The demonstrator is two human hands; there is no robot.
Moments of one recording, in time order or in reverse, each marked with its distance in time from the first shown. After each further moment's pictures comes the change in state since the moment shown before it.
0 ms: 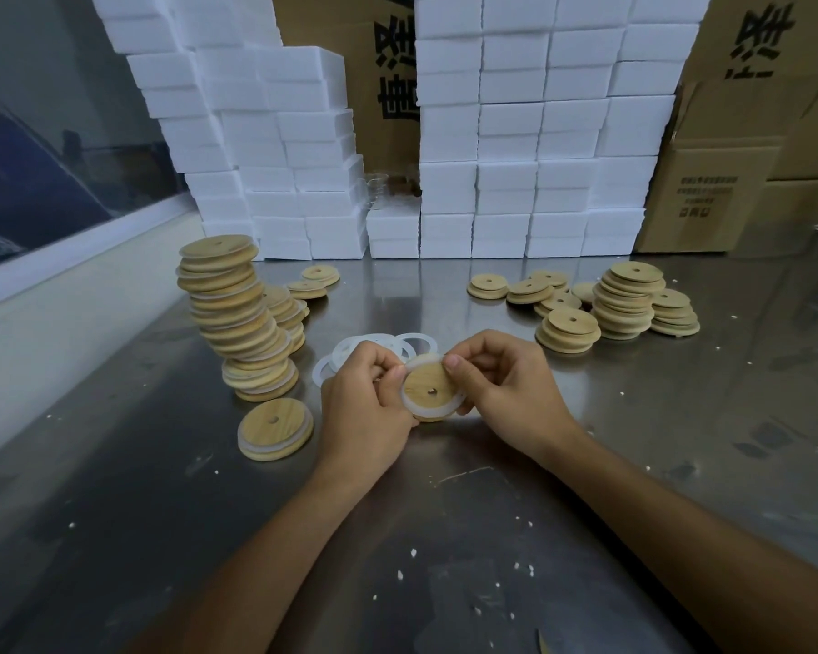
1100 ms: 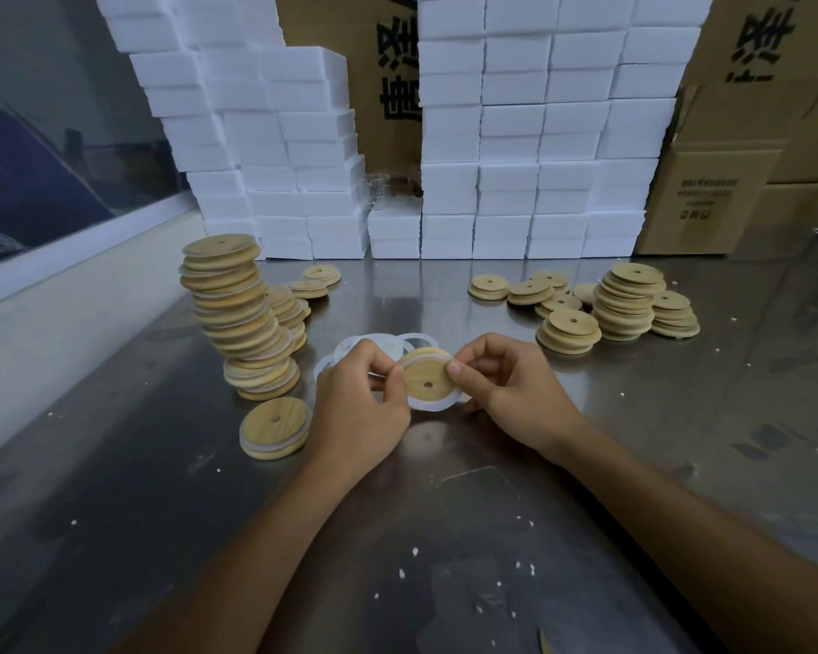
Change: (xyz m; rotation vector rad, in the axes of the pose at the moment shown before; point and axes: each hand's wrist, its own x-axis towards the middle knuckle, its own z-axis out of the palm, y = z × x) left_hand 0.004 0.004 -0.012 0.106 -0.033 0.066; right_hand 0.004 0.000 -0.008 -0.042 -0.063 0.100
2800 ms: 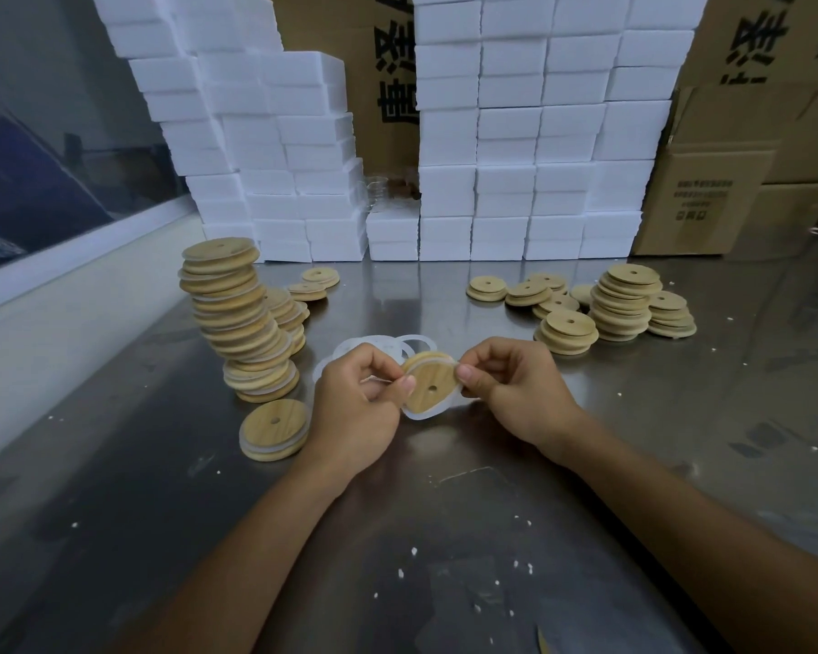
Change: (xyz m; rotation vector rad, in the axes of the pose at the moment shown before) left_hand 0.001 -0.002 0.002 -0.285 -0.065 -0.186; right_hand 0.000 -0.001 -0.005 -0.044 0.036 -0.014
